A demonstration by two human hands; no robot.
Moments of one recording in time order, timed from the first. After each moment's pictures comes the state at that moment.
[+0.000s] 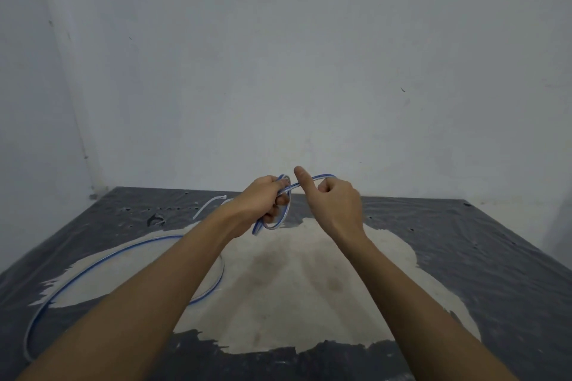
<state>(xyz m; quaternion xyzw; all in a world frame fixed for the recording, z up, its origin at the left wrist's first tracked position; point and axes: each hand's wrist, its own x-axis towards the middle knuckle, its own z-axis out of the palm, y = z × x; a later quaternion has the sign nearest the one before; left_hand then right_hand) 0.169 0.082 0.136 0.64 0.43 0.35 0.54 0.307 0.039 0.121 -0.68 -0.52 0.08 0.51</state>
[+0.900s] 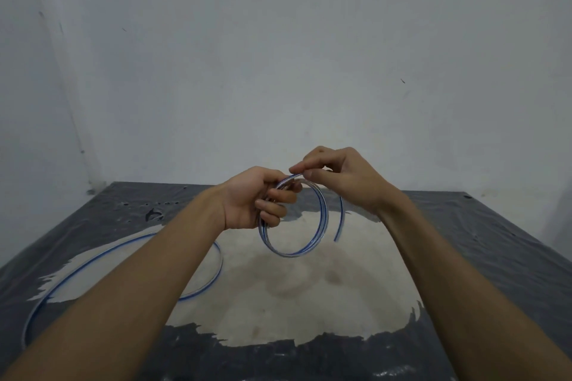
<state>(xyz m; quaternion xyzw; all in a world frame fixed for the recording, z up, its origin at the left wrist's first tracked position) 0.151 0.079 0.150 0.53 0.25 0.16 0.79 0.352 0.032 0.163 -0.41 -0.76 0.24 0.45</state>
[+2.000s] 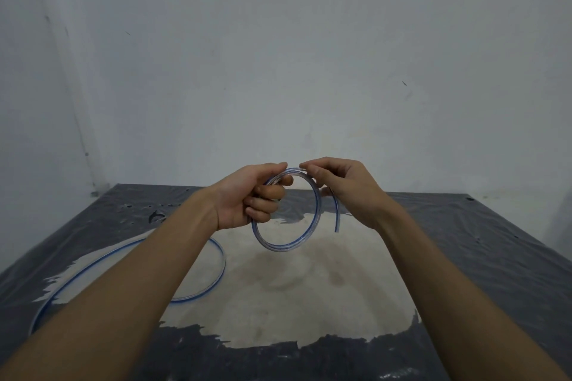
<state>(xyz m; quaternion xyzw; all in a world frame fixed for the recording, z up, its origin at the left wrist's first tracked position) 0.137 0.077 0.154 0.54 0.29 0.24 0.75 0.350 0.040 0.143 -0.46 -0.65 0.31 0.53</state>
